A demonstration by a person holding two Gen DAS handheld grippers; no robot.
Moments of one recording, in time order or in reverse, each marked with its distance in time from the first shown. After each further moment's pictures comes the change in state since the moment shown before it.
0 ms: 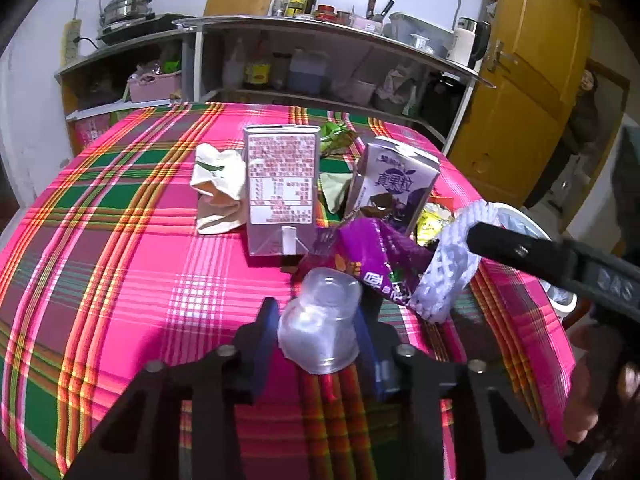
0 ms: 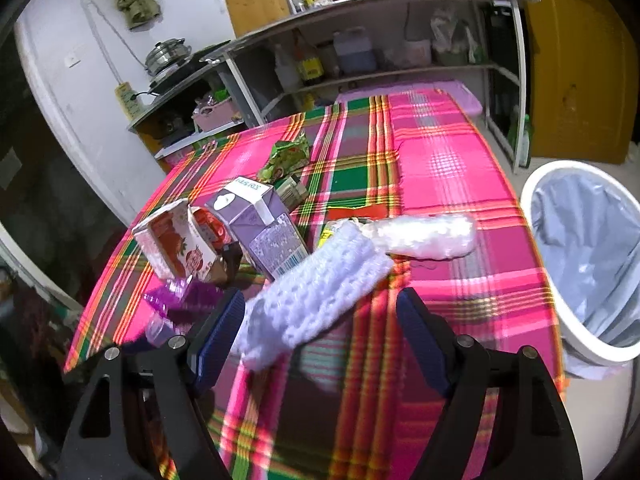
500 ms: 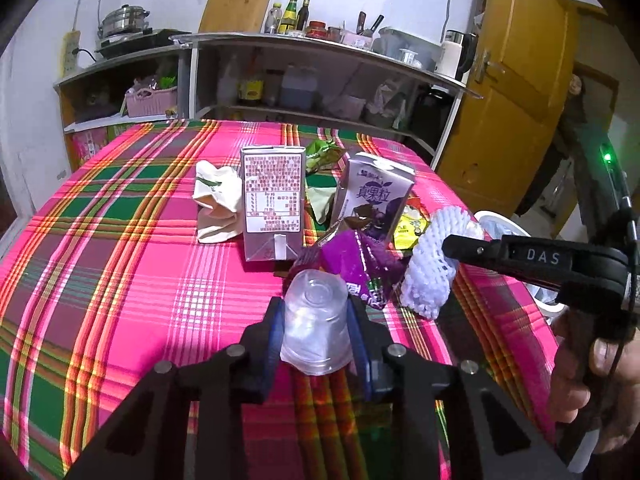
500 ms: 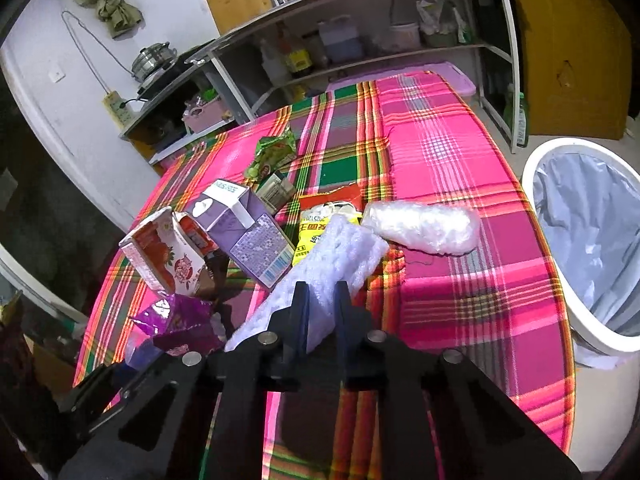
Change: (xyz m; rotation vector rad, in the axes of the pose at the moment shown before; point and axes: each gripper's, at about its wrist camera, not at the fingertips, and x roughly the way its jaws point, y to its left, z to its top) left arm -0.023 -0.003 -0.008 0.012 -0.061 -0.019; right arm 0.004 -0.012 0.002 0.064 0.025 0.013
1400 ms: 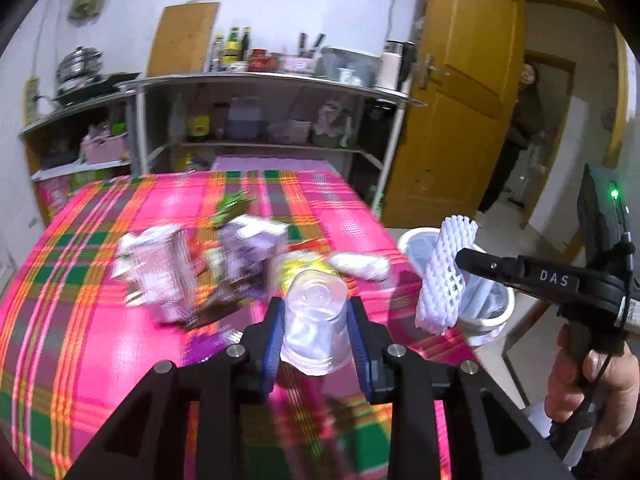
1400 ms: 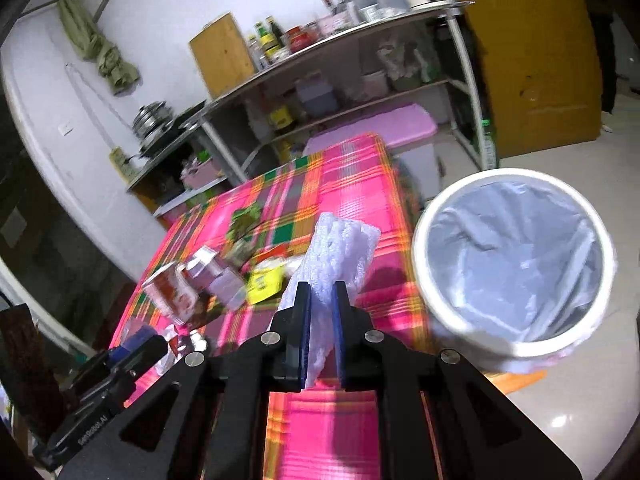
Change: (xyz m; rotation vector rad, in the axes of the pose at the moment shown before) left arm -0.025 -0.094 0.037 0.132 -0.066 -0.122; right arm -0.097 -0.078 0.004 0.081 -0.181 0.000
